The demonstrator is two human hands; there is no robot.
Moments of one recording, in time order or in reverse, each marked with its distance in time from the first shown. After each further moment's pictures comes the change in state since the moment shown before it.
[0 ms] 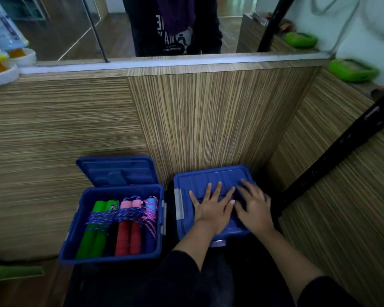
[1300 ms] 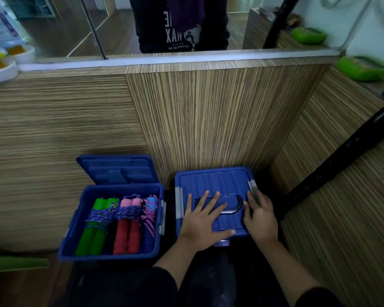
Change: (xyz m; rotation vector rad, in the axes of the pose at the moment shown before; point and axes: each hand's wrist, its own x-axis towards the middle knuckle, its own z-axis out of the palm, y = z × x) left_hand -0.019 -0.040 0.043 0.014 0.402 0.254; right_hand -0.007 0.029 0.028 0.067 0.155 0.036
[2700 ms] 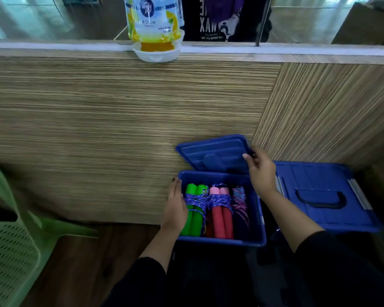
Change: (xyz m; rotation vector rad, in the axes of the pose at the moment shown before) left_hand -0.160 -0.249 -0.098 -0.405 0.339 -0.644; right_hand 0.042 -0.290 0.069 0.551 -0.010 -0.073
